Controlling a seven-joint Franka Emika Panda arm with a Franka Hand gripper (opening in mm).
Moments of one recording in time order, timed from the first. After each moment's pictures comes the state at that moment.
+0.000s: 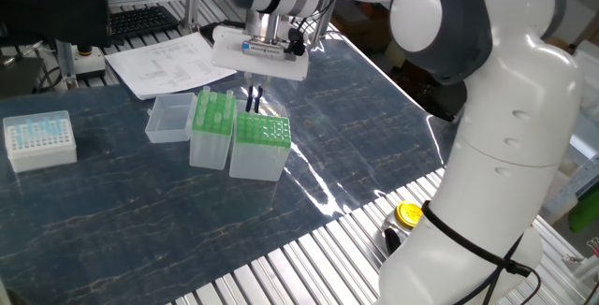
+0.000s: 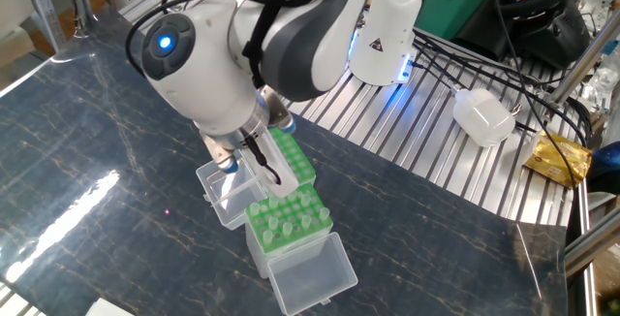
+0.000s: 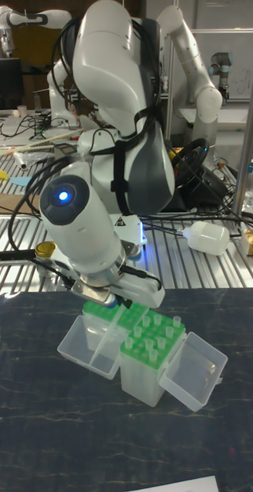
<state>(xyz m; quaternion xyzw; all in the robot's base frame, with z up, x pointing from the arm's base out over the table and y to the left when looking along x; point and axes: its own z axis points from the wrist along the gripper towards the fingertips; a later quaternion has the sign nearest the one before) 0.530 -0.001 0.215 -0.26 -0.94 -0.06 0.22</state>
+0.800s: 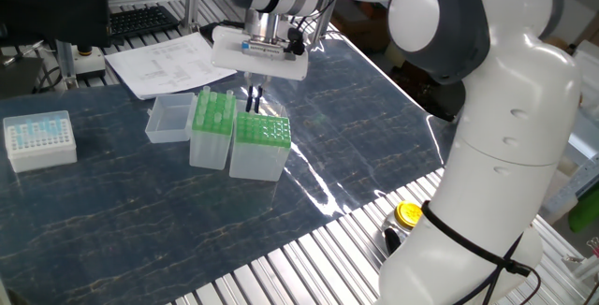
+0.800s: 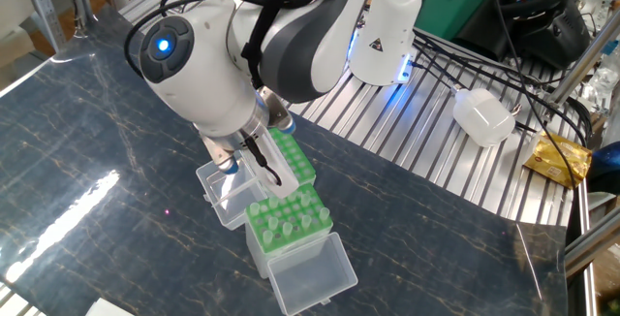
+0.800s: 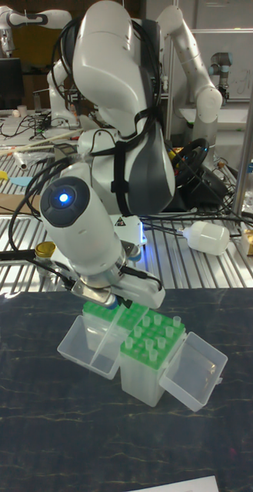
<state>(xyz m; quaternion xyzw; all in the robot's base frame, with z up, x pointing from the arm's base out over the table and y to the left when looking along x) 0.530 -0.001 0.214 -0.25 -0.94 -0.06 0.22</state>
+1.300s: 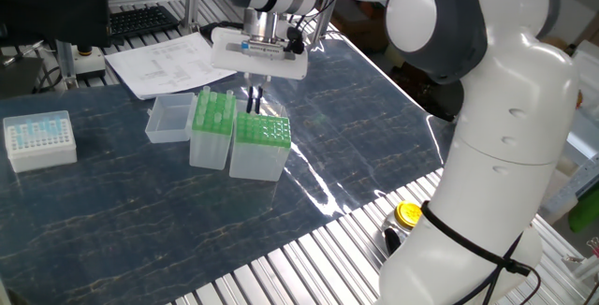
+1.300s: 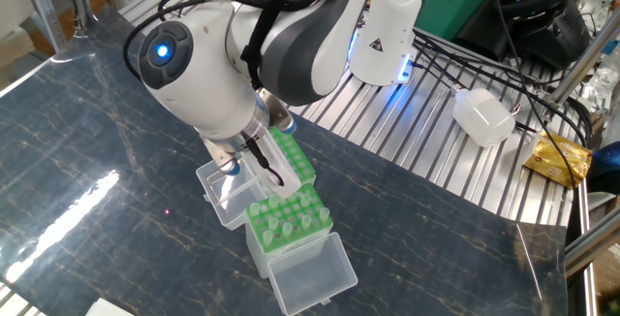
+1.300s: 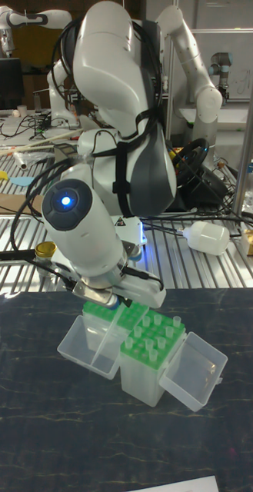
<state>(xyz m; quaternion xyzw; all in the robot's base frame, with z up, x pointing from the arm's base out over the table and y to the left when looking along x) 0.526 0.002 0.216 -0.24 -0.94 -0.06 0.24</state>
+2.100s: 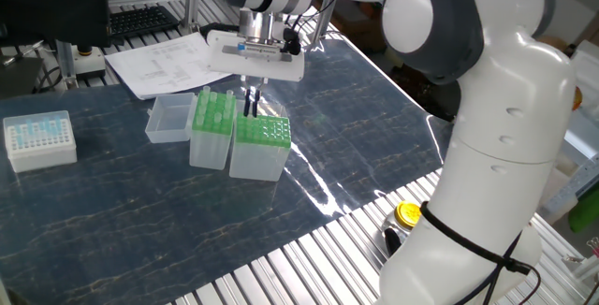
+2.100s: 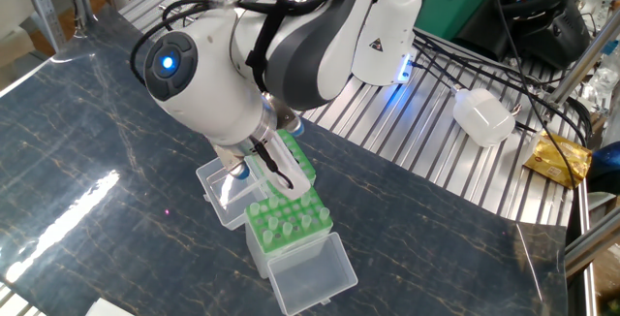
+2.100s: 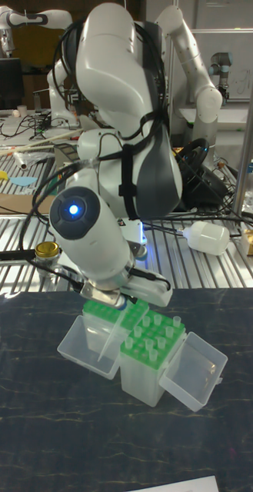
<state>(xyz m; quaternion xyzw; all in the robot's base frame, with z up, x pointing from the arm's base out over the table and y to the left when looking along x) 0.522 0.012 0.215 -0.23 -0.94 -0.06 0.26</state>
